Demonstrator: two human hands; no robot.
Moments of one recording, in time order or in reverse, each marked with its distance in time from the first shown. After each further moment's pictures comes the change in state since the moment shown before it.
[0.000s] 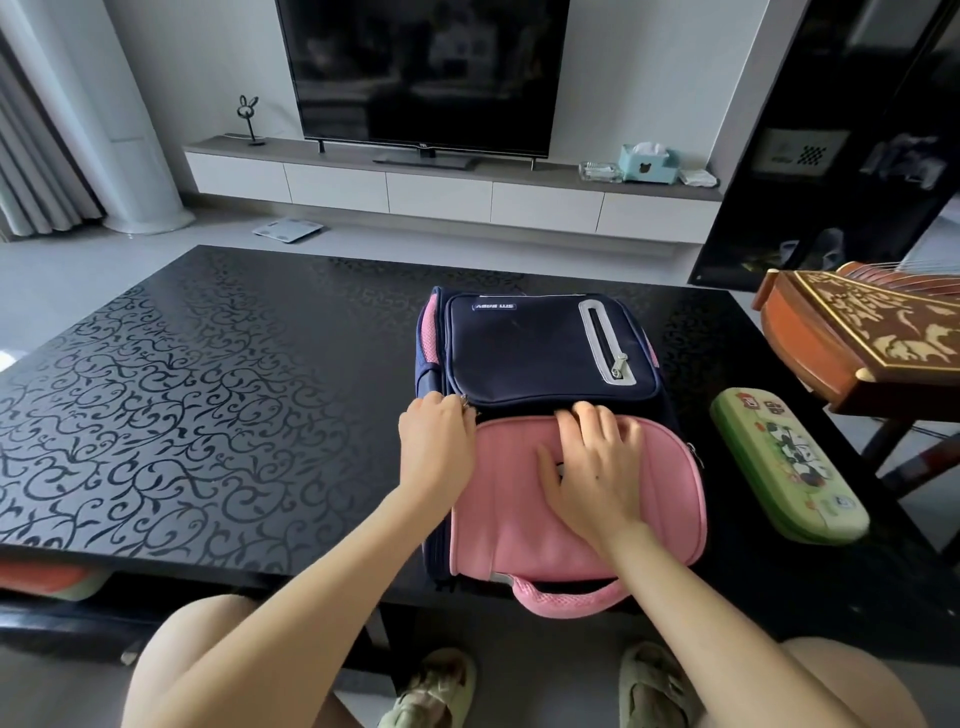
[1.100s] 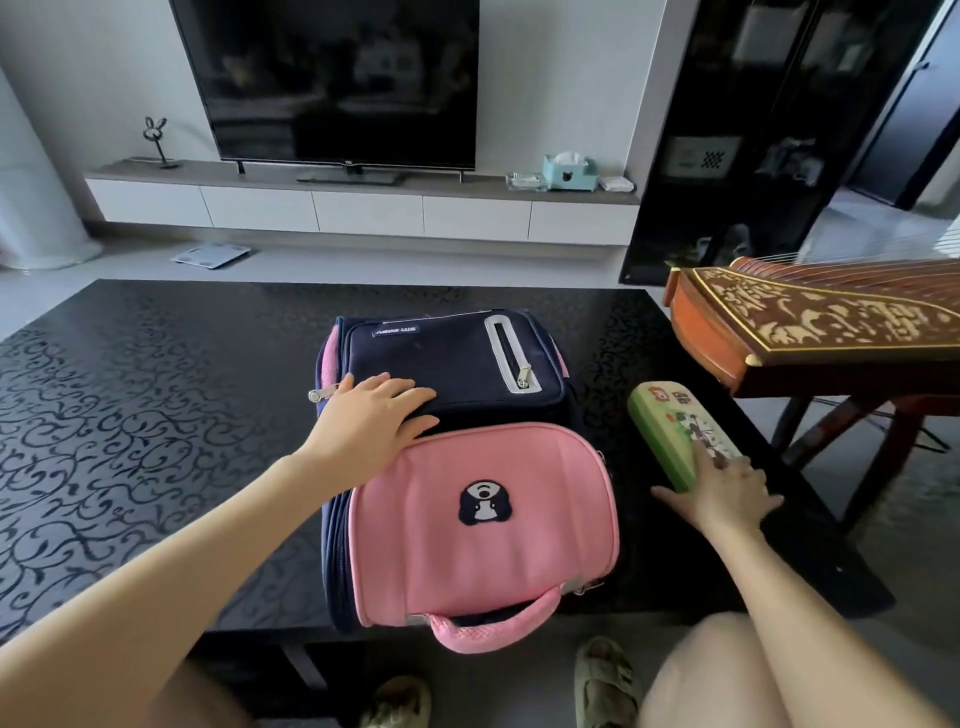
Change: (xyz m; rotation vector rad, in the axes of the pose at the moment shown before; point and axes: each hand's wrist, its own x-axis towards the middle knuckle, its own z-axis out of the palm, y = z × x) left_hand 0.040 0.017 -0.020 0.283 -0.276 0.491; right_hand -0.044 0.214 0.012 -0.243 -0.601 0.815
